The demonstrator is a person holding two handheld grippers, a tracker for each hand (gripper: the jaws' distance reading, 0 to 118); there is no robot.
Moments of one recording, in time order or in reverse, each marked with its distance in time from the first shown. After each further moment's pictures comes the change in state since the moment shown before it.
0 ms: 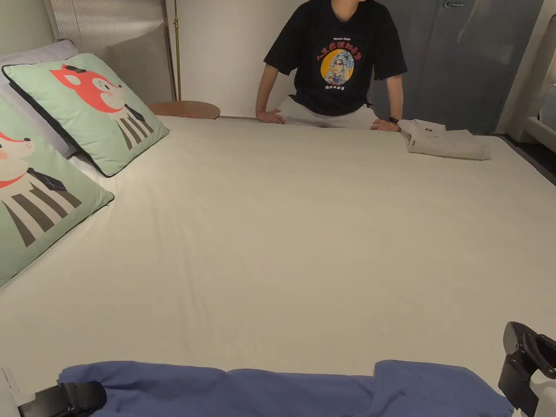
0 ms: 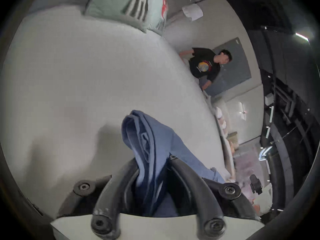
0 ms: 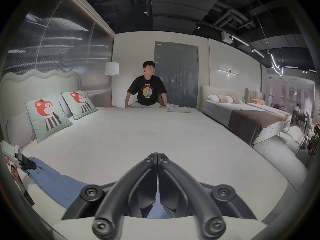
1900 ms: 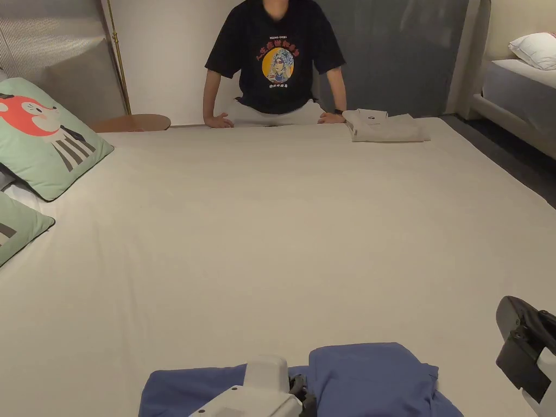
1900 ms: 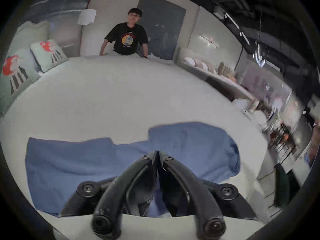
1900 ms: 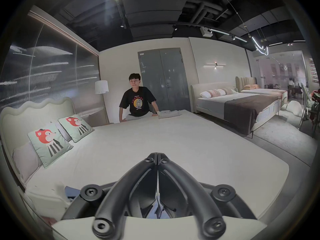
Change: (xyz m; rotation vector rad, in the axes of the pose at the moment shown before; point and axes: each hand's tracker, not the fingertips) left arm 0.261 -0.240 -0.145 -0.056 -0.075 -0.755; right arm 0.084 0.009 0.044 0.073 -0.022 -0.201
